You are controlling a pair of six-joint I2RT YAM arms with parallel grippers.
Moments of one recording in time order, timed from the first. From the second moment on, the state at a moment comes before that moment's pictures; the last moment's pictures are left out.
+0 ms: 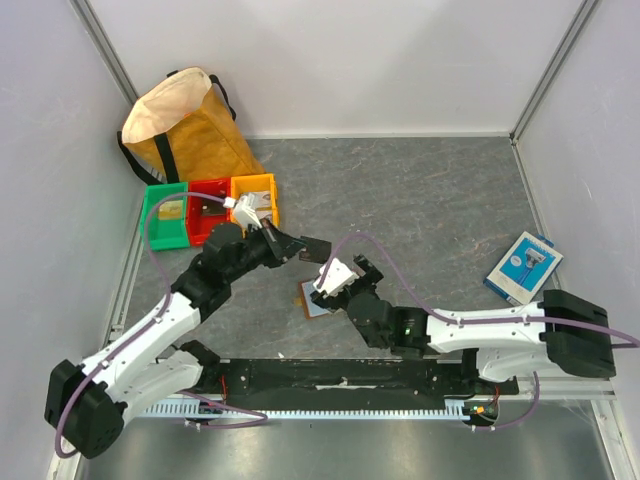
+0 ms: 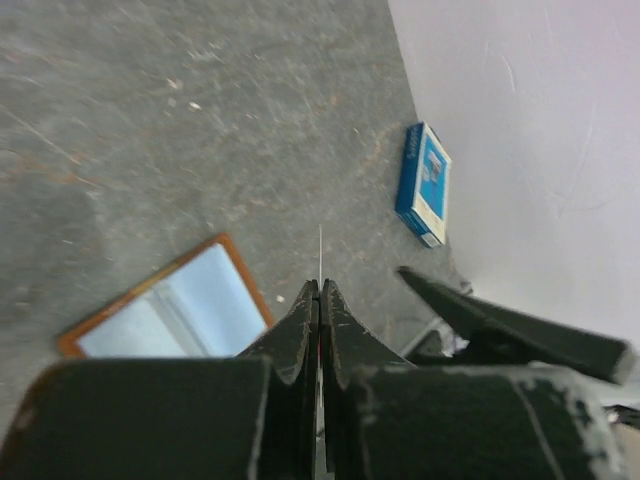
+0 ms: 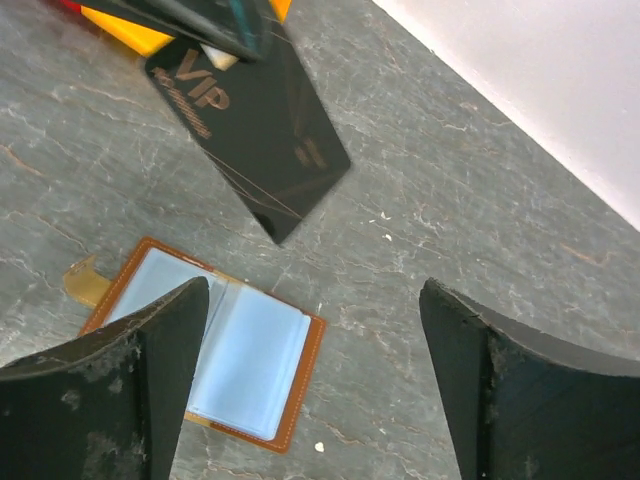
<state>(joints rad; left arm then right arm) -0.59 0.93 0.62 0.03 0.19 -0.87 1.37 1.30 0.63 0.39 0.91 -0.24</state>
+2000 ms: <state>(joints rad) 0.33 1.69 0.96 0.05 0.53 -0.25 1.08 1.11 0.34 0.51 0.52 0.17</state>
